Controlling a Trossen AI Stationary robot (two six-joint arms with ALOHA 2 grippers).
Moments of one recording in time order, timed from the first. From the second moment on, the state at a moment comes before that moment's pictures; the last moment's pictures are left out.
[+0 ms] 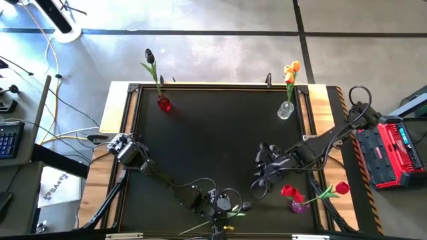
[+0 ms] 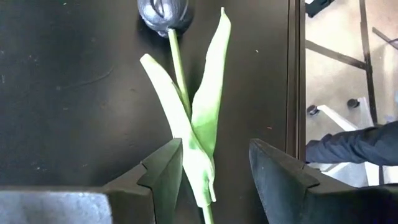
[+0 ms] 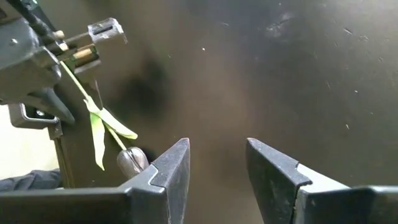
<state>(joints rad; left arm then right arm) -0.57 2.28 1.68 -0.30 -0.16 -0.75 0.54 1.32 1.04 -0.76 0.26 0.90</state>
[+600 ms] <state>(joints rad) -0.62 2.31 1.69 -0.38 -0.26 -0.87 0.58 1.32 1.04 -0.79 0.28 0.92</state>
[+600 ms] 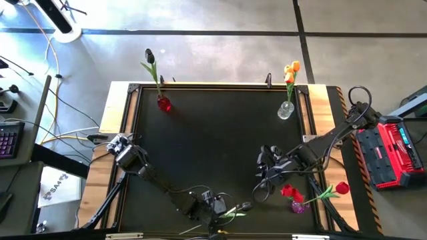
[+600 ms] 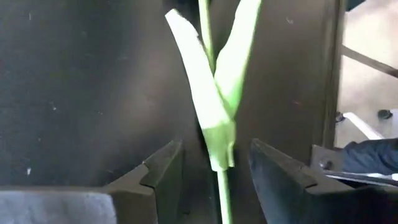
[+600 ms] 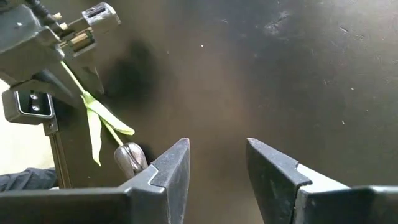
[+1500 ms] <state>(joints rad) -0.52 2.18 1.73 -0.66 -0.48 -1.07 0.65 1.28 1.09 -0.63 0.31 0.91</state>
